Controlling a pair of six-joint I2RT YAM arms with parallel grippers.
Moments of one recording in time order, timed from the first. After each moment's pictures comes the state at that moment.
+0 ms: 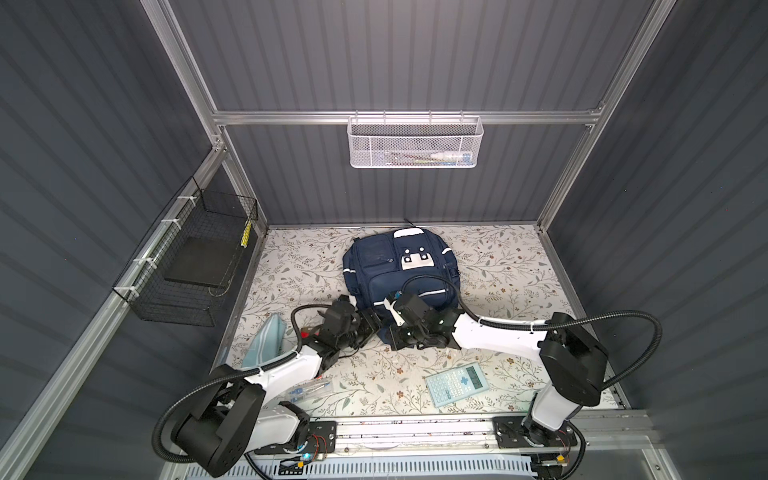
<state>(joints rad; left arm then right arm) -0.58 1.29 0.41 0.26 0.25 -1.19 0.99 1.70 1.06 -0.23 -0.11 0.57</state>
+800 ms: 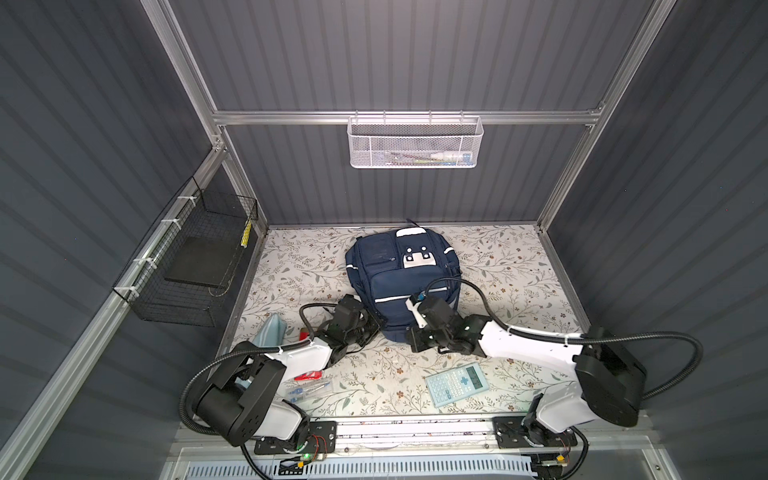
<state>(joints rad) -0.56 1.39 0.48 0.30 0.25 -1.20 0.87 1.45 0.83 -0.25 -0.09 0.56</state>
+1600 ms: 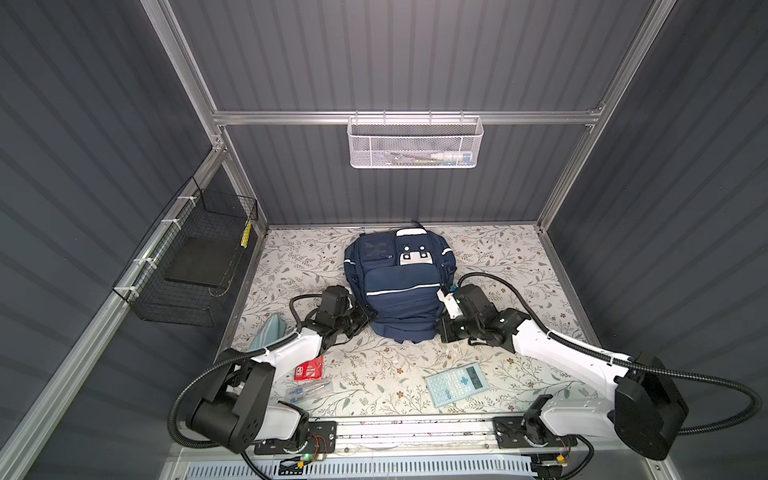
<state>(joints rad) -0.41 1.41 0.60 0.11 0.37 -1.03 0.74 1.29 0.78 -0.40 -0.14 0.48</state>
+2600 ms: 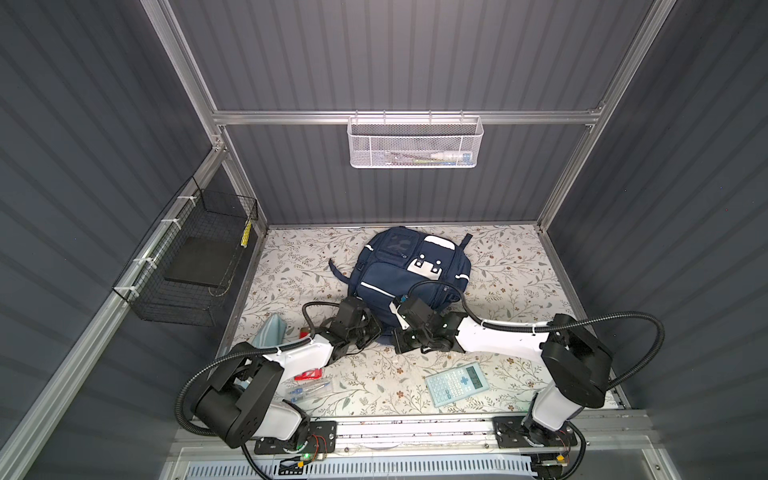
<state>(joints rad) -0.61 1.42 0.53 0.16 0.24 -1.13 0.98 1.67 0.99 -0.24 -0.11 0.62</state>
